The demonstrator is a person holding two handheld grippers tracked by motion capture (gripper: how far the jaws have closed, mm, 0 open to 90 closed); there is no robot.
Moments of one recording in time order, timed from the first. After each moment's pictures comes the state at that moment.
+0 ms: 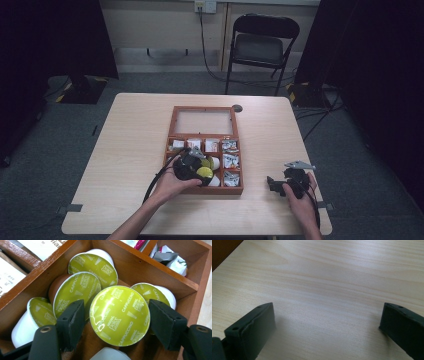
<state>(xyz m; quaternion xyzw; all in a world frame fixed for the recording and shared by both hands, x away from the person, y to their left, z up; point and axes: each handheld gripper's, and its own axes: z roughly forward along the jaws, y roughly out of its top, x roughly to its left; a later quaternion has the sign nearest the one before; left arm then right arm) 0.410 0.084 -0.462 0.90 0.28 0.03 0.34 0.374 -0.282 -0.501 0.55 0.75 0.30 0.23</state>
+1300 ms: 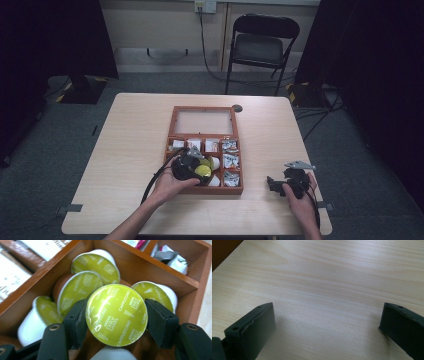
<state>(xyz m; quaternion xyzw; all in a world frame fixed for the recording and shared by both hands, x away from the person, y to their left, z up) 0.409 0.091 -0.461 0.89 0.28 0.04 0.35 0.374 -0.282 -0.501 0.55 0.75 0.30 0.23</state>
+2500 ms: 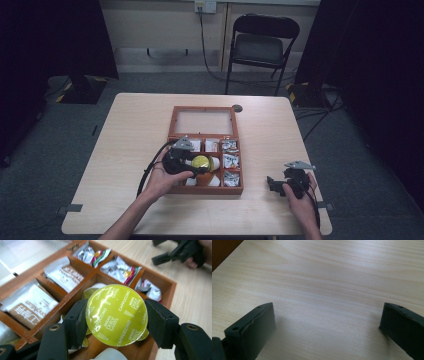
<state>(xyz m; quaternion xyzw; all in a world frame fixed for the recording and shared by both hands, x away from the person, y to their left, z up) 0.404 0.112 -0.421 0.86 0.27 0.05 0.43 0.374 -0.282 -0.501 0.55 0.75 0.30 0.23</state>
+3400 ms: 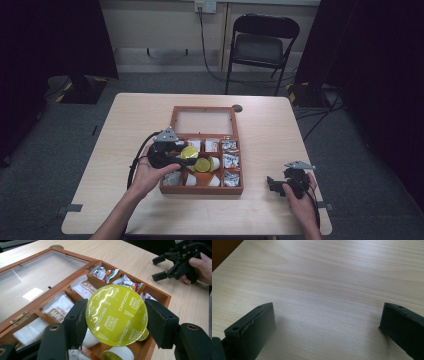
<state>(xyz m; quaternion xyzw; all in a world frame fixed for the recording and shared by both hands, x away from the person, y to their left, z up) 0.401 0.149 -0.390 0.83 0.28 0.08 0.47 0.374 -0.282 -0.501 0.55 0.75 0.30 0.23</state>
